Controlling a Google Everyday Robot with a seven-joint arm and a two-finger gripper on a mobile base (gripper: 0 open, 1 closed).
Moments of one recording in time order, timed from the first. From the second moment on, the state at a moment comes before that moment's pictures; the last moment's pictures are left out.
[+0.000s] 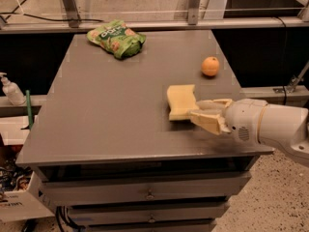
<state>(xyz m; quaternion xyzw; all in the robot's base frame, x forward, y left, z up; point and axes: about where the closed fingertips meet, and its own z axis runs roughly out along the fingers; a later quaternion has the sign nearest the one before) 0.488 -0.112 0.848 -0.34 0.76 0.25 0.50</state>
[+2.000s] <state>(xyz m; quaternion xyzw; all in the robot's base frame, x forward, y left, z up) 0.552 -0.232 0.840 -0.28 0.82 0.20 0.46</state>
